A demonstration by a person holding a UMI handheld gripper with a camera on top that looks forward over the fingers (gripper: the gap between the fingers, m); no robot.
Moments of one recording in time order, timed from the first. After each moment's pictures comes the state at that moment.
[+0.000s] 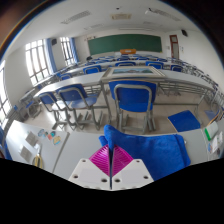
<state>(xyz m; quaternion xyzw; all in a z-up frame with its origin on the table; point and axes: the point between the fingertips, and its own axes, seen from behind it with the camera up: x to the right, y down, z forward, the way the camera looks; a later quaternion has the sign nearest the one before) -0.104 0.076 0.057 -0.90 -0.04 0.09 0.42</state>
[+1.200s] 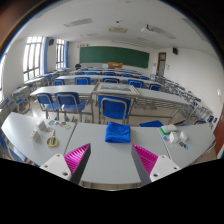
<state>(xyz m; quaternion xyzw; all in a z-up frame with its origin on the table) -0.068 -0.175 0.220 -0.88 -0.03 -0.03 0.48</state>
